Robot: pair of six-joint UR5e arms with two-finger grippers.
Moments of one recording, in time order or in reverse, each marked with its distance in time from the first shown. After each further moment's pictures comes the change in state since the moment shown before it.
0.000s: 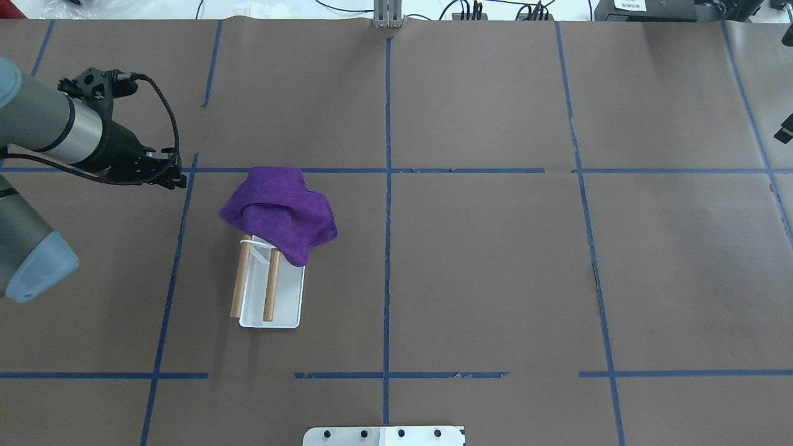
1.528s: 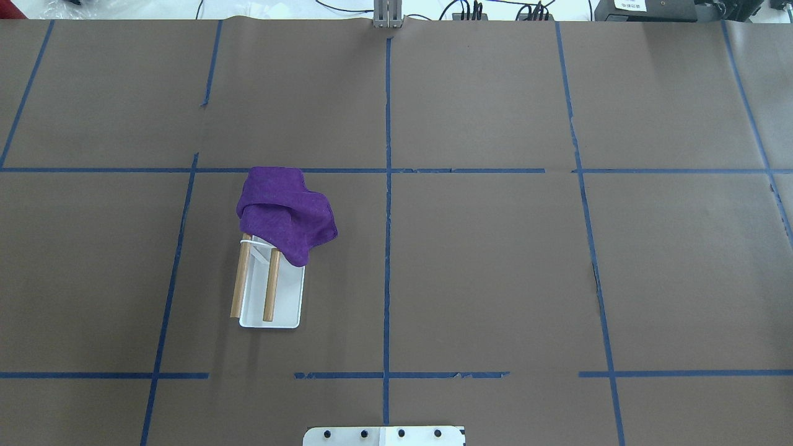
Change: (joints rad) left arm -0.635 0.279 0.102 0.311 -0.101 1.125; right arm 0.241 -0.348 0.017 0.398 0.149 0.411
